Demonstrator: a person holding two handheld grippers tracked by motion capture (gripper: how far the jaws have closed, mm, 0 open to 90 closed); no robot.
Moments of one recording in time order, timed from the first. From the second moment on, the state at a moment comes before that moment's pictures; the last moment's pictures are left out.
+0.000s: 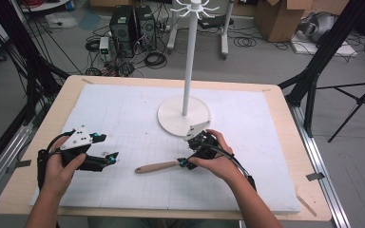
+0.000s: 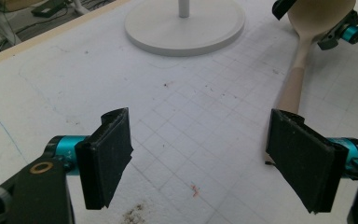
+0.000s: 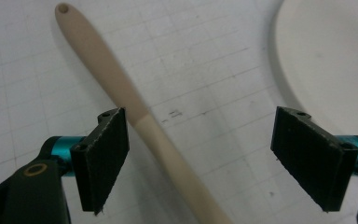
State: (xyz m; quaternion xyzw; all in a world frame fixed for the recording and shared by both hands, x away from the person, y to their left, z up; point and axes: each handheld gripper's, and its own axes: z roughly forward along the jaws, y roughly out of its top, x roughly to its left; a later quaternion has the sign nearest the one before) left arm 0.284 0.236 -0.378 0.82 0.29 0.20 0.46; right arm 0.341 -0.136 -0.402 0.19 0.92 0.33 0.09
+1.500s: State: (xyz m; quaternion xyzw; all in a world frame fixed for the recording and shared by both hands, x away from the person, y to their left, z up) left arm 0.282 0.236 -0.381 0.83 0.28 0.20 0.45; right arm 0.333 -0.100 -0.414 0.13 0.97 0.21 0.06
